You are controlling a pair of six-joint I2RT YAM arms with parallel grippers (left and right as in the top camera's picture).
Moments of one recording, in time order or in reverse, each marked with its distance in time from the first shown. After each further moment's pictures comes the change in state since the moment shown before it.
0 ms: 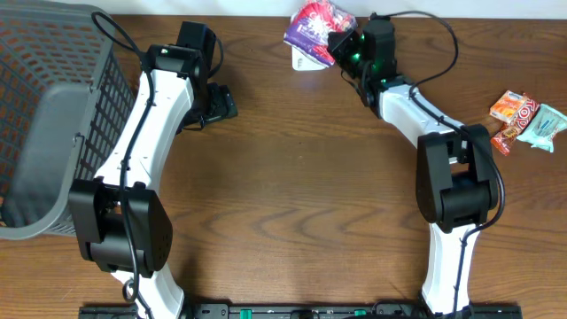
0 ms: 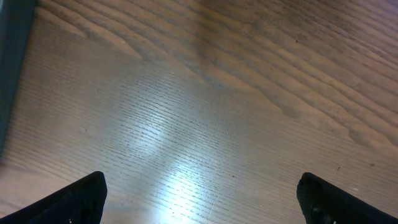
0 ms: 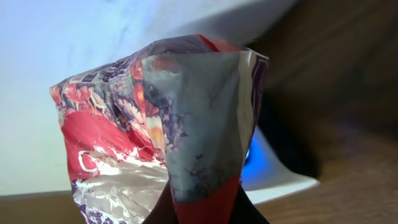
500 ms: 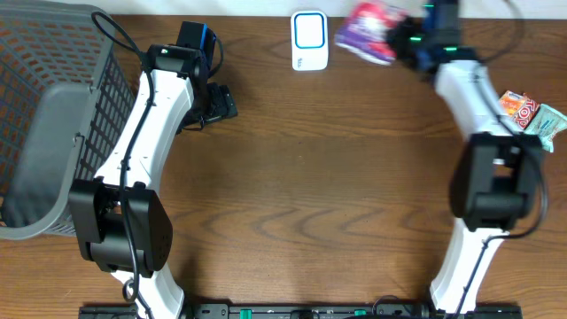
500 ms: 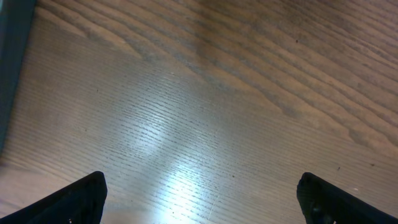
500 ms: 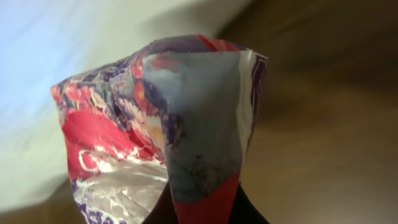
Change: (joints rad) left arm 0.000 0.000 0.000 0.000 0.000 0.000; right arm -0.283 -0.047 0.195 -0.566 -0.087 -0.257
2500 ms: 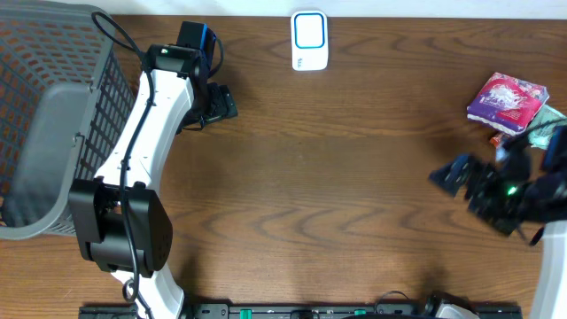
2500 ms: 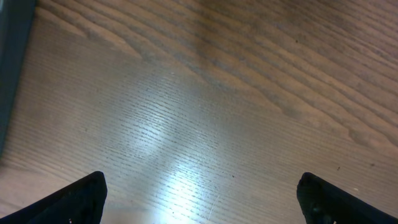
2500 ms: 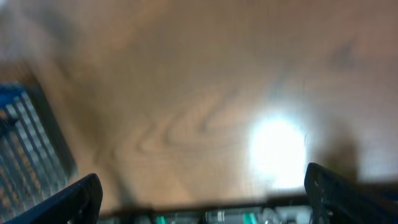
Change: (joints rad) left arm 0.000 0.000 0.000 0.000 0.000 0.000; right arm -0.306 -1.038 -0.521 -1.171 -0.180 -0.563
